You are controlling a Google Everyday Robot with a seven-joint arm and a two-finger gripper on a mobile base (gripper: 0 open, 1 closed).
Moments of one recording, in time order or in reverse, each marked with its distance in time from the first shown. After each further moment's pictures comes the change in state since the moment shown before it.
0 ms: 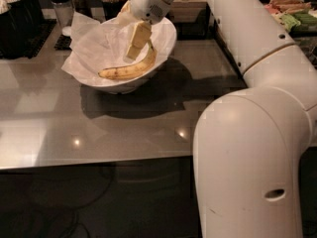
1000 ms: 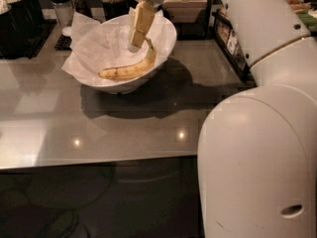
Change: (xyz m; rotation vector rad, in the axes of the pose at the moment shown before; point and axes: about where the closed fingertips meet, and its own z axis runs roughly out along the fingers) arm -0.035 0.002 -0.037 0.060 0.010 -0.087
